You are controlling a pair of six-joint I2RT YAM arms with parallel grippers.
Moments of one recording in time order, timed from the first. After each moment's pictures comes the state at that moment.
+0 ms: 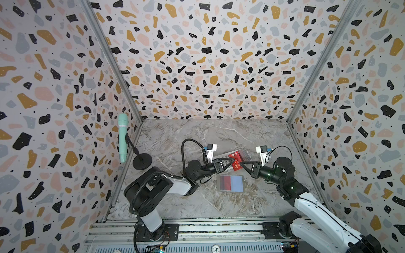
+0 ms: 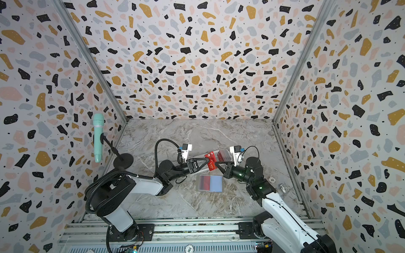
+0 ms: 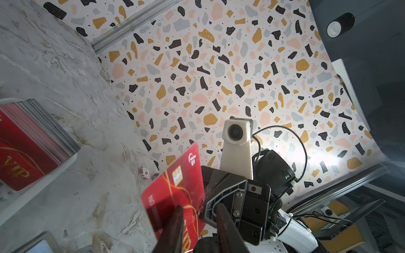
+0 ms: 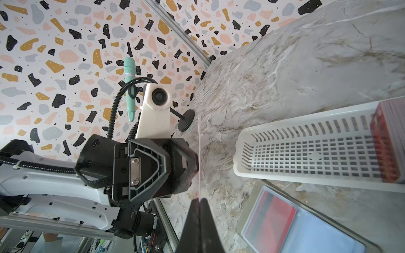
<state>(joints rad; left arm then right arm) -0.77 1.68 0.57 1.33 0.50 -1.18 0.42 0.84 0.47 0.14 -0.61 0.68</state>
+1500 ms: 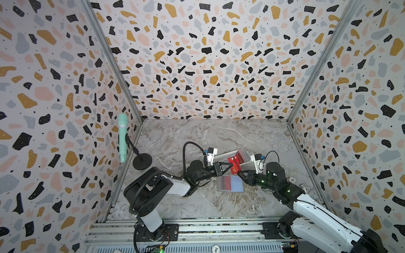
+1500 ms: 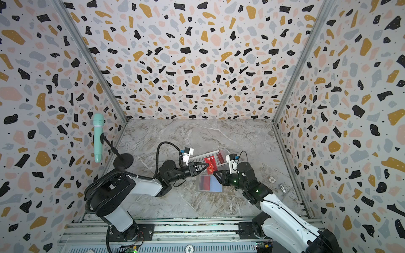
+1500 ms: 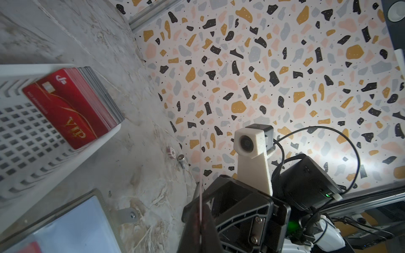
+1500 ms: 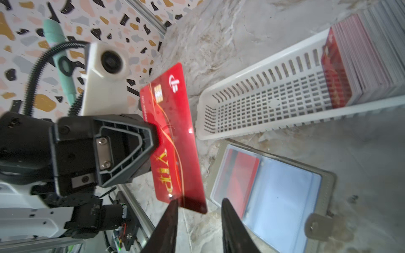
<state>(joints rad) -0.76 1.67 0.55 1.11 0.52 -1.11 0.61 0.83 0.44 -0.11 -0.32 0.65</state>
